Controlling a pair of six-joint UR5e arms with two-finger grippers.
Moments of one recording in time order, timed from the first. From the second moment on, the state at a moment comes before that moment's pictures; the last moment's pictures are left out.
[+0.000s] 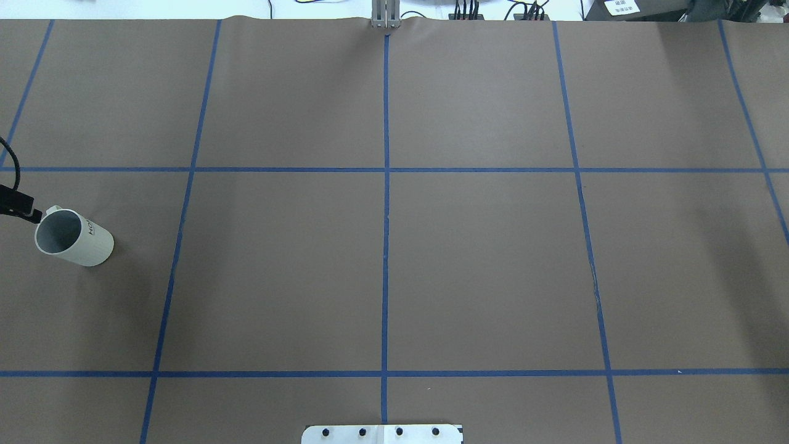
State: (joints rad) left arm -1.10 -1.47 -1.77 -1.98 -2.30 -0.71; right arm 1.57 -1.70 1.88 -1.53 2.45 0.01
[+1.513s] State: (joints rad) left arm -1.02 -1.48 -1.77 -1.97 -2.28 -0.71; right arm 1.56 -1.70 1.88 -1.53 2.49 0.00
